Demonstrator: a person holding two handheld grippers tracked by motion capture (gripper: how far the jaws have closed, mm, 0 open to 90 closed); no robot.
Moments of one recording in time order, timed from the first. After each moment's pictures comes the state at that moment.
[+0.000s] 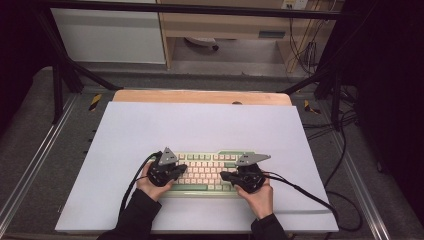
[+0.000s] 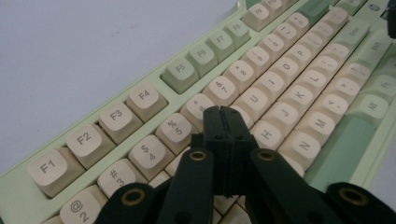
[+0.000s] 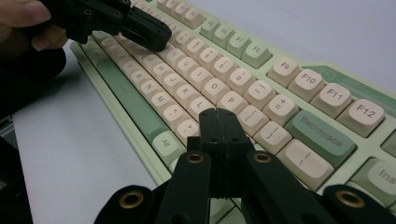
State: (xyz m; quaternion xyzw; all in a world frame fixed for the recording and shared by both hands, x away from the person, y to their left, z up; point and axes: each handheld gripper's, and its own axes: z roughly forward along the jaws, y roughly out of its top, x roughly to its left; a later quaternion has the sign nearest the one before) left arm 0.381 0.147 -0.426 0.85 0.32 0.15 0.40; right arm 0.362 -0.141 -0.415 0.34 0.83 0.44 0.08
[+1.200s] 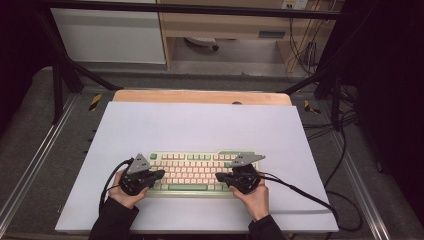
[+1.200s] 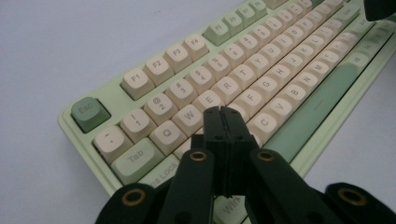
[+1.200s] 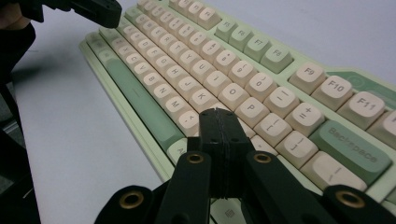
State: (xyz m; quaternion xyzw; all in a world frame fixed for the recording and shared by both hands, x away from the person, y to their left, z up) left arm 0.351 0.213 -0.418 0.83 0.35 0.15 0.40; right arm 0.361 -0.126 -0.416 0.33 0.83 0.44 0.07
